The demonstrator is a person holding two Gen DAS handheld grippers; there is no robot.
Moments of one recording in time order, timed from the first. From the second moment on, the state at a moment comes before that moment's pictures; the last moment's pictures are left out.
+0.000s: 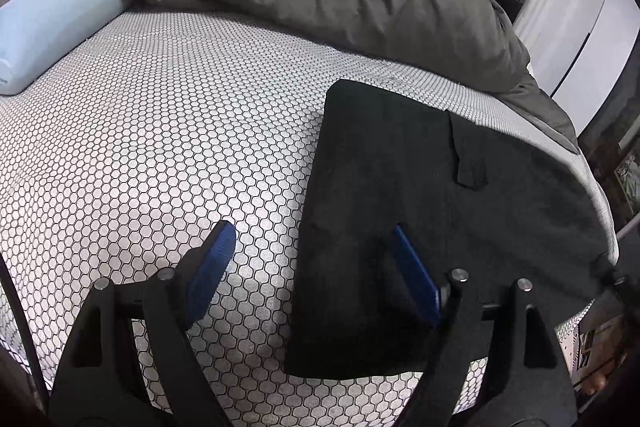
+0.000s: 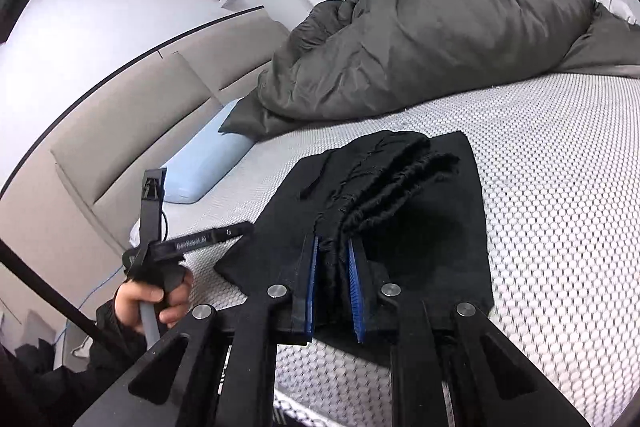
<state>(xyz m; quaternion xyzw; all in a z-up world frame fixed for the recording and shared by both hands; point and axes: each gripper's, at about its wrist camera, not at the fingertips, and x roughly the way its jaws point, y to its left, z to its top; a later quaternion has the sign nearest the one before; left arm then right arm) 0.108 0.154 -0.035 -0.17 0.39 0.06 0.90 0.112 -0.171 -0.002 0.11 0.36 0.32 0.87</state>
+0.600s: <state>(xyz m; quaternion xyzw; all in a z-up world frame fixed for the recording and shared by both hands) 0.117 0.099 -0.053 -0.03 0.43 0.05 0.90 0.145 -0.176 -0.045 0.07 0.41 0.22 0.88</state>
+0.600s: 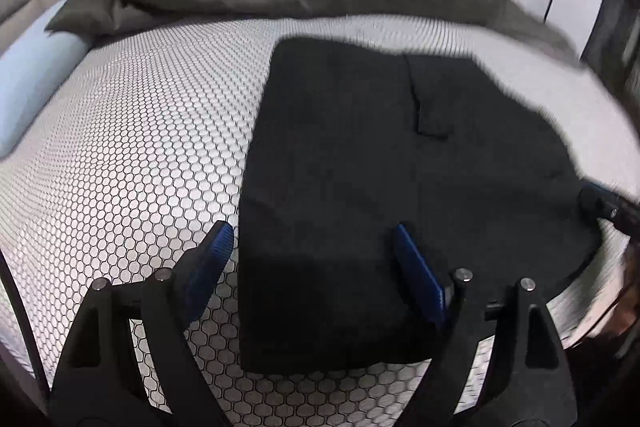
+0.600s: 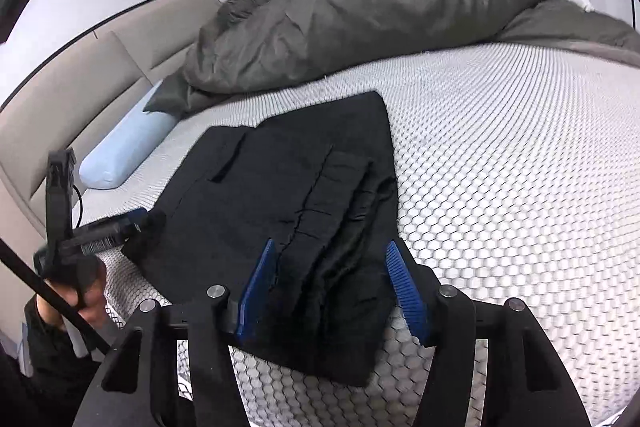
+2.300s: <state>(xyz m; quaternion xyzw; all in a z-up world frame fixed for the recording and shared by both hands) 0.106 0.033 -0.058 0.03 0.42 -0.02 0.91 0.151 -0.138 -0.063 -0.06 0.39 0.30 0.87</state>
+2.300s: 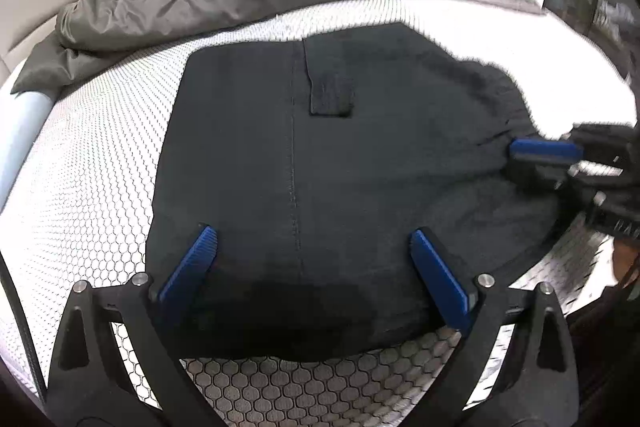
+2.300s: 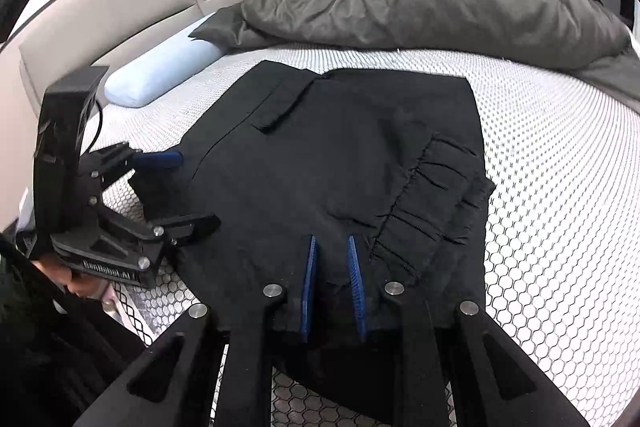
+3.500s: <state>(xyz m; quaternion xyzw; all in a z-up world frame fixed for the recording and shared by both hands) 0.226 0.152 -0.052 -0.08 0.48 0.07 0.87 0.268 -0.096 -0.066 -0.10 0.47 0.26 0.84</state>
